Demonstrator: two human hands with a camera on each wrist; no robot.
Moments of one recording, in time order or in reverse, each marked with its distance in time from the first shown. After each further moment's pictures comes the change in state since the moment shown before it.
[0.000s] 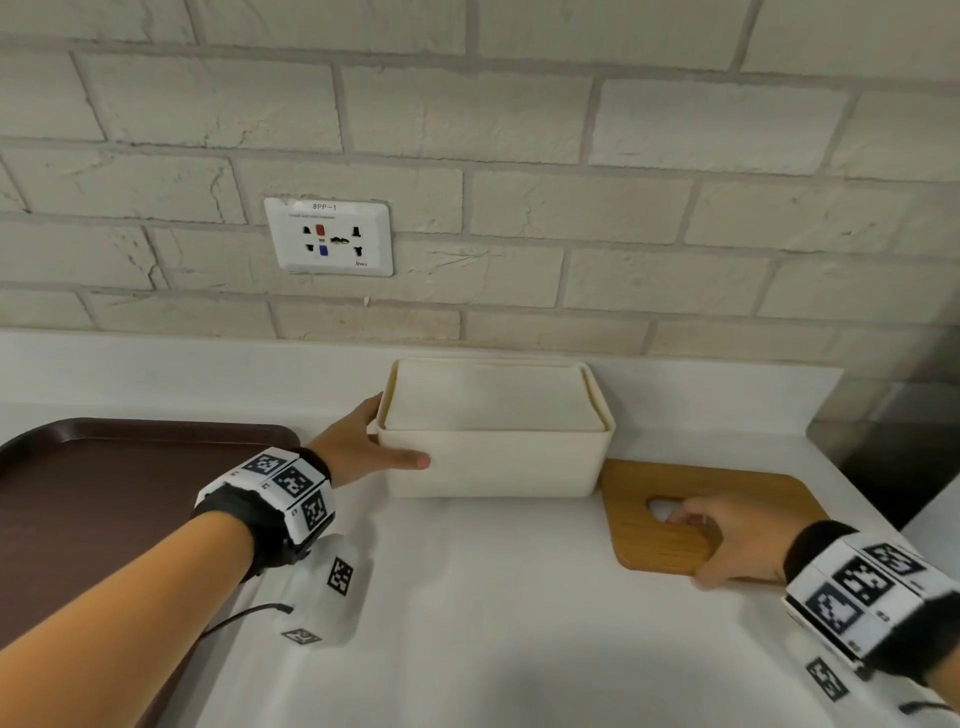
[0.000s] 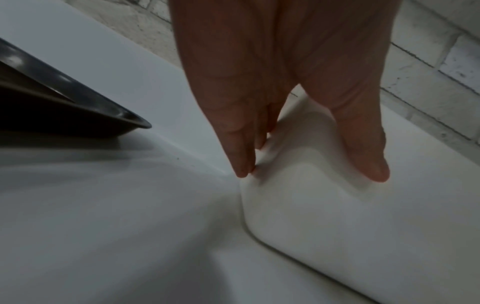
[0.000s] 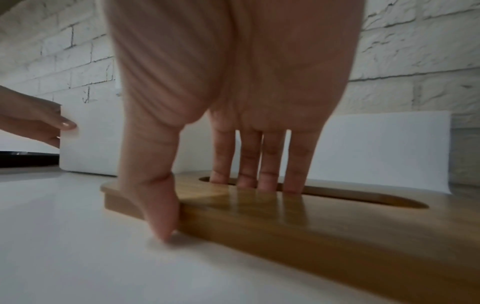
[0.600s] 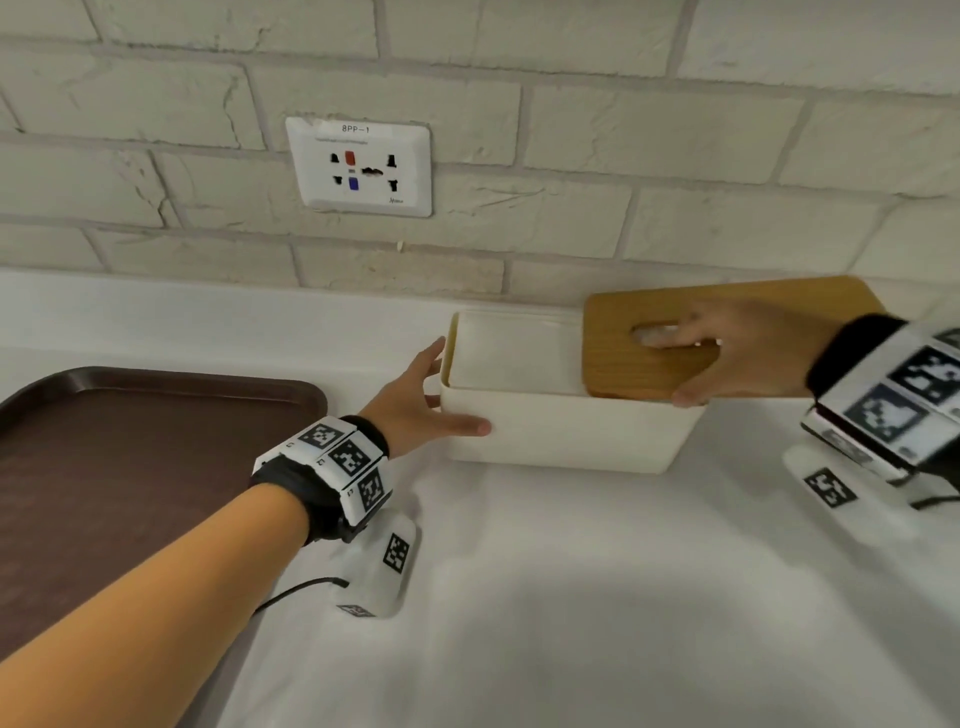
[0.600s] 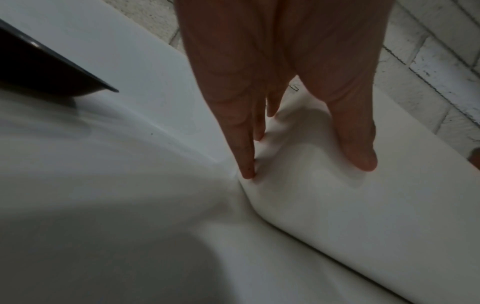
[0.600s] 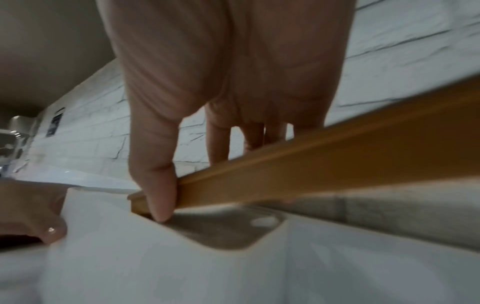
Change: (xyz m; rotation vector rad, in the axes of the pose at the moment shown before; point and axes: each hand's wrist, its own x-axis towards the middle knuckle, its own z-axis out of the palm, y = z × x) left_hand 0.000 0.008 0.018 -0.067 -0.003 0.112; right_hand 0.012 -0.081 -0.098 -0.109 0.312 -0.212
